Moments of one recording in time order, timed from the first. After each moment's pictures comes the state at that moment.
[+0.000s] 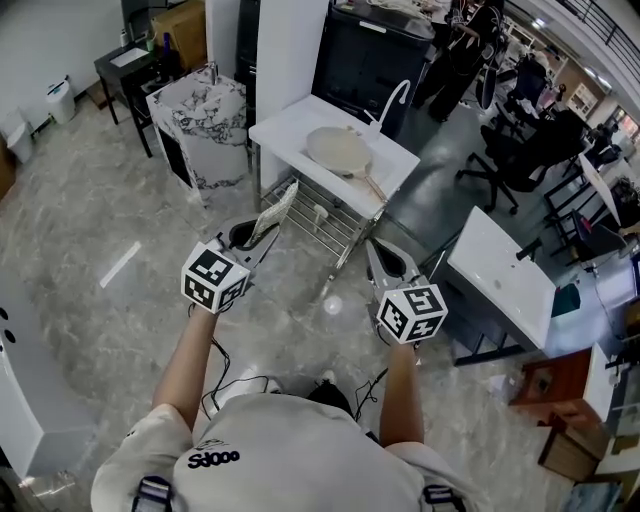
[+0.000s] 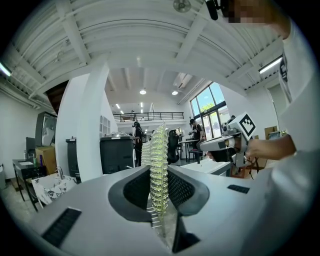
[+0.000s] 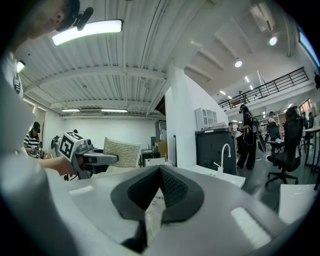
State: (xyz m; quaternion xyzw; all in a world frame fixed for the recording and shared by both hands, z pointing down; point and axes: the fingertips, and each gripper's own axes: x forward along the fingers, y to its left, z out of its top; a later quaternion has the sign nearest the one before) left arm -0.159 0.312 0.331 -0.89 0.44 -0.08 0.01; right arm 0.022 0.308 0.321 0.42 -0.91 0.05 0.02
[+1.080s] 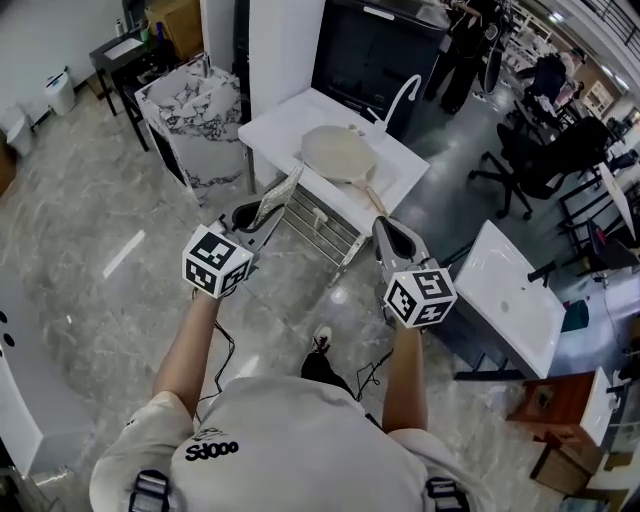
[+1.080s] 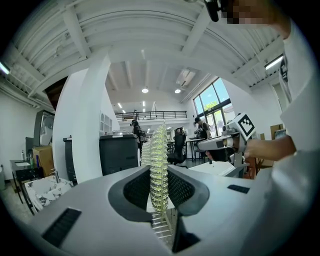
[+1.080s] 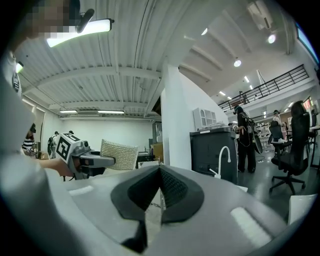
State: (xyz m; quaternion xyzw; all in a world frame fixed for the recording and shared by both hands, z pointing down) left arm -0.131 0.169 0.339 -0.89 0.46 -0.08 0.01; right arm 0.051 0.156 0.325 0.41 -0.91 0.04 0.01
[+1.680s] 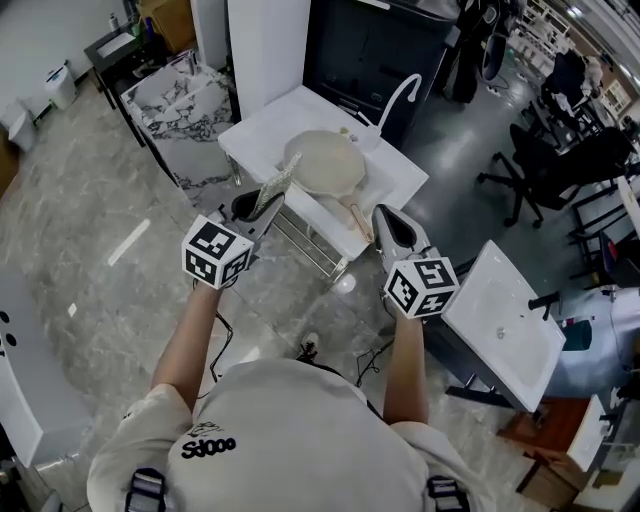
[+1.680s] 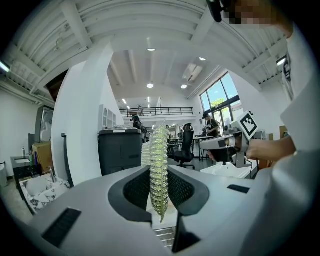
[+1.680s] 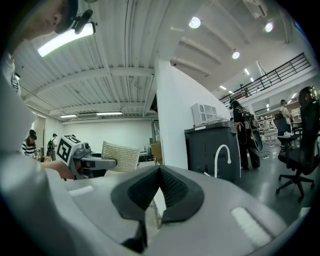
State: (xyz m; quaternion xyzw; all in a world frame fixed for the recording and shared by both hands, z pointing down) left arm -0.086 0.034 0.343 -0.87 0.48 -0.09 -0.01; right arm 0.093 0.016 0.328 0.39 -0.92 0.07 0.00
